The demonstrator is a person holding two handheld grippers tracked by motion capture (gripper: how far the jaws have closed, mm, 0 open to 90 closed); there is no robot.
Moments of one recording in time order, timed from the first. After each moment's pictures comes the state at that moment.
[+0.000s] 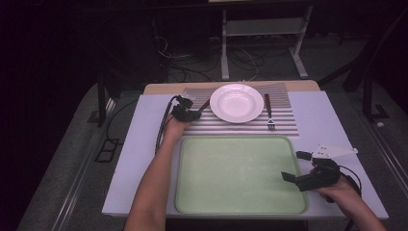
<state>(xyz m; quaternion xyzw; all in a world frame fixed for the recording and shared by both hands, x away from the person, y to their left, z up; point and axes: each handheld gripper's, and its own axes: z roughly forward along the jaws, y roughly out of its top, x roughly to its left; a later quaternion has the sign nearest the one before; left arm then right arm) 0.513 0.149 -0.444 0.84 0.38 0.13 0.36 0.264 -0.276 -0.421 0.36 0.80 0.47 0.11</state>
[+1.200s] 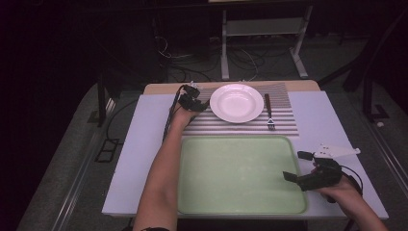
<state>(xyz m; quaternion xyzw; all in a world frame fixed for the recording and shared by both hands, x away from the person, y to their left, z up) 0.552 0.122 -0.434 0.85 0.38 0.16 0.33 0.264 -0.280 -0.421 0.37 0.79 0.48 0.11</state>
